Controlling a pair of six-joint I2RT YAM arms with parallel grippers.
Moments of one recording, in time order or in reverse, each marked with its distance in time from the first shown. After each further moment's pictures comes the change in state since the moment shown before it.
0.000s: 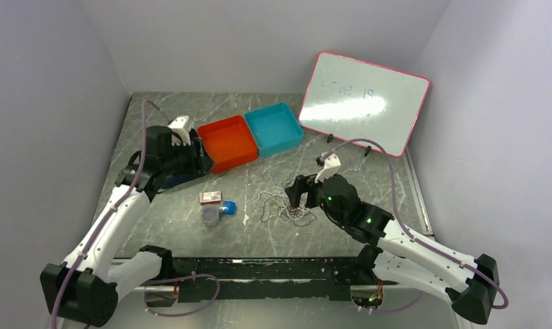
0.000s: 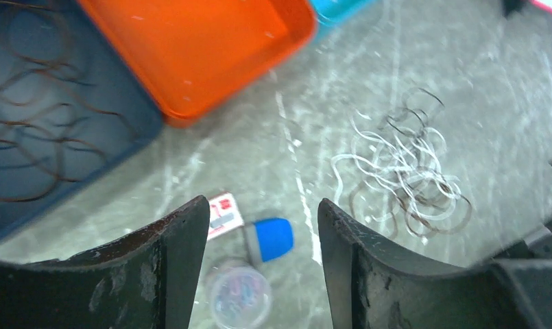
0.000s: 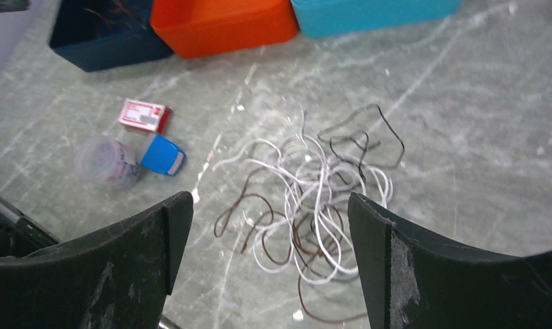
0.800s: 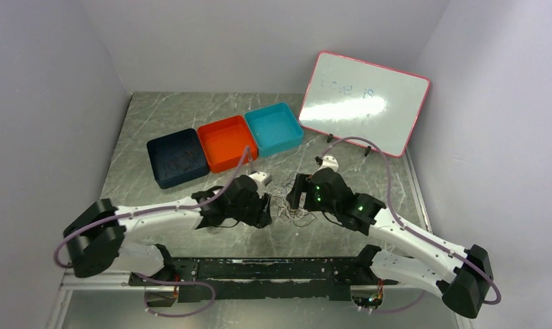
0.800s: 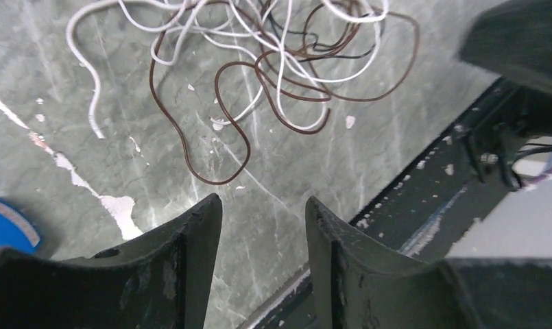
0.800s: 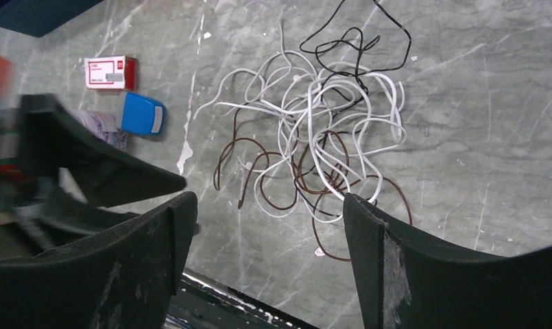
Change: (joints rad) left arm -0.777 0.237 -0.230 0.360 -0.177 -0.284; right arm -0.075 0.163 0.109 -0.284 -0.109 0.283
